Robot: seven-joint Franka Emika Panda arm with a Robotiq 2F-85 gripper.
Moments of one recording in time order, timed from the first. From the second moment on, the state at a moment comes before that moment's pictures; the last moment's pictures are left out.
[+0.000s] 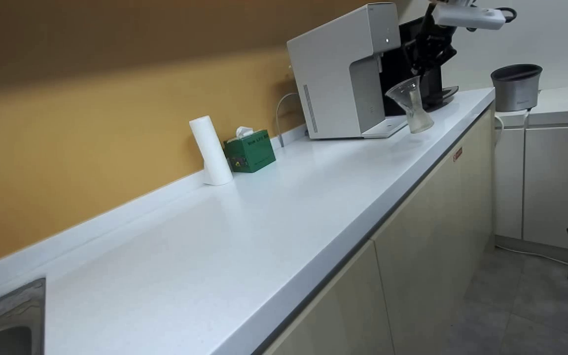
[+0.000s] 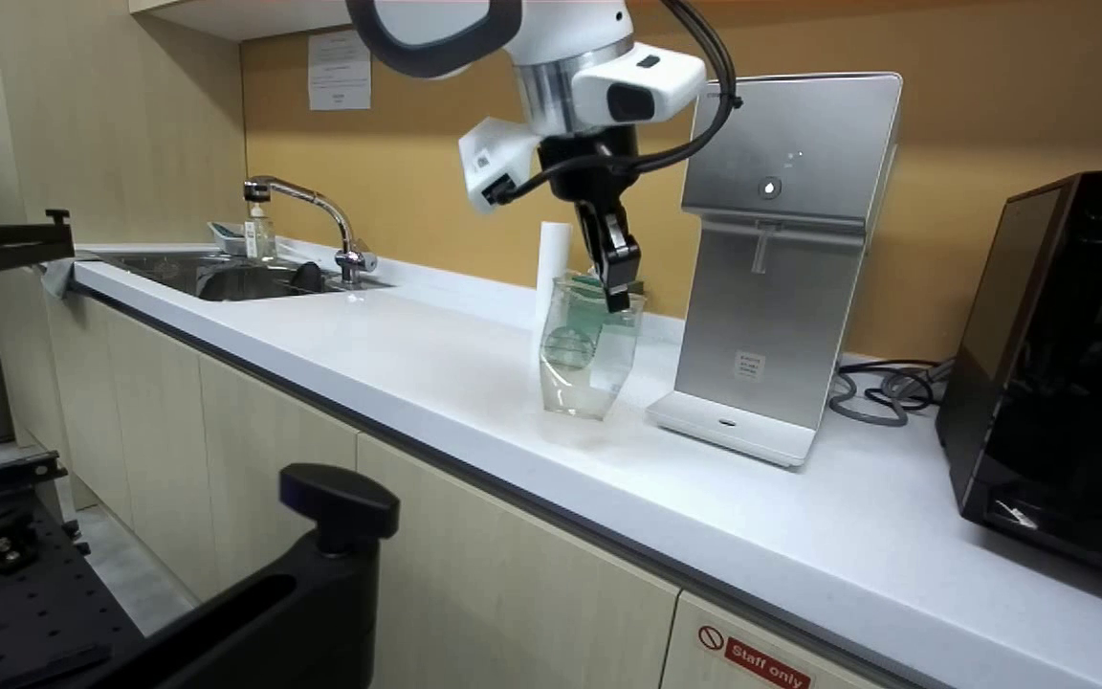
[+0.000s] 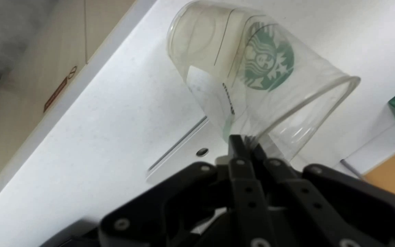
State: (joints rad) arm -0.25 -0.12 -0.31 -2.43 0.55 2.75 -0.23
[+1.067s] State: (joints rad) arm -0.23 -0.04 -0.37 -2.42 1.12 2.62 -0.97
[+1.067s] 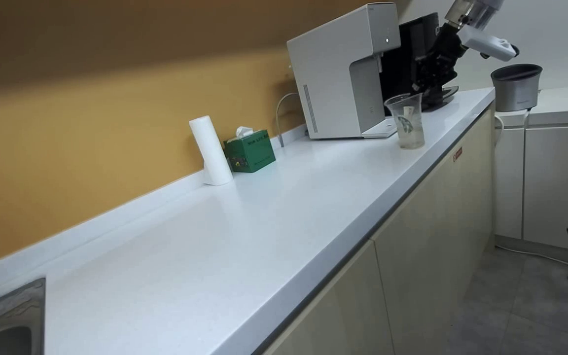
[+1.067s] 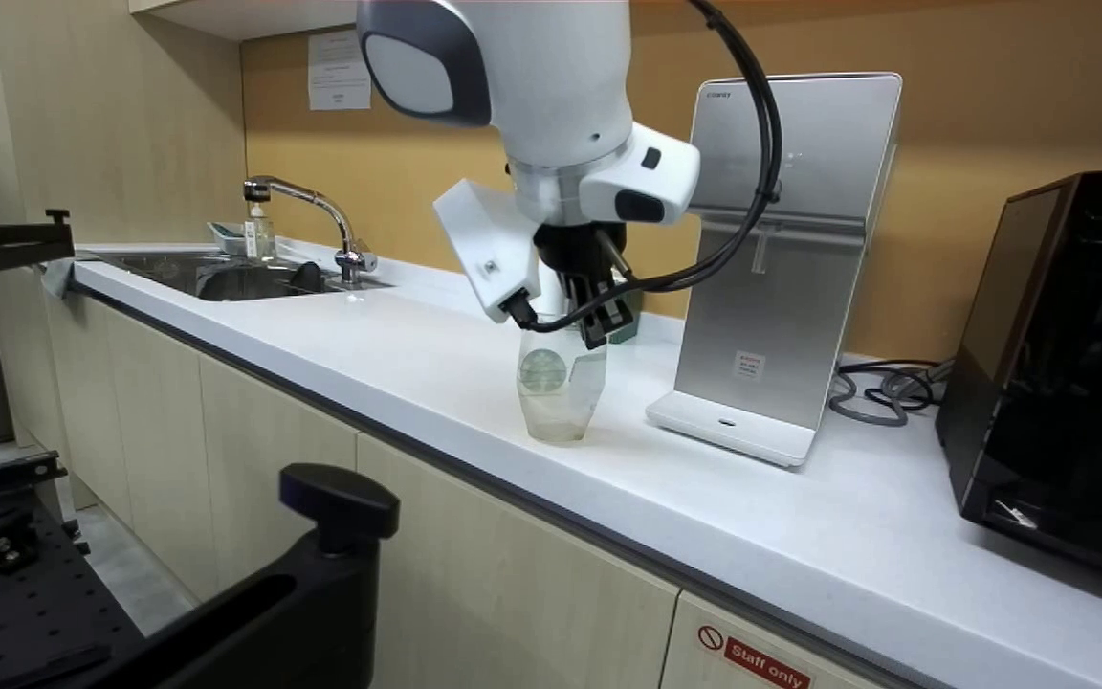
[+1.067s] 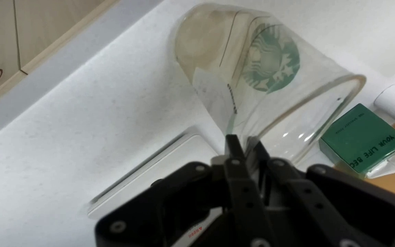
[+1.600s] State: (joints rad) arm -0.22 -0.05 -0.36 -2.42 1.11 2.61 -0.98
